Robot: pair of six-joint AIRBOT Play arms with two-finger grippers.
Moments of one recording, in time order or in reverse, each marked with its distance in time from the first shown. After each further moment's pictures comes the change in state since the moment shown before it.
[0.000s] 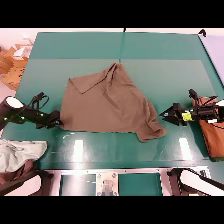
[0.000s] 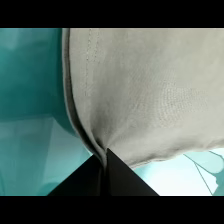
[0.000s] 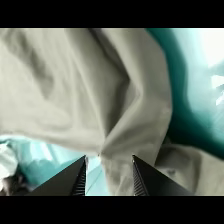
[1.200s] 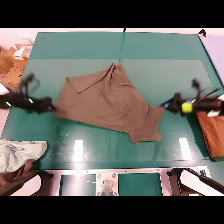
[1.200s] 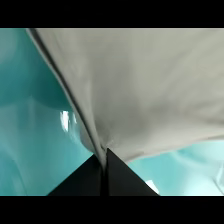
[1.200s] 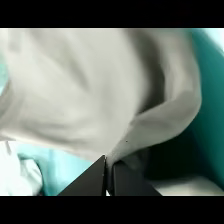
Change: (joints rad) left arm 0.011 0.092 0.303 0.039 -0.126 0.040; right arm 0.051 0.068 0.165 0.133 -0.032 0.020
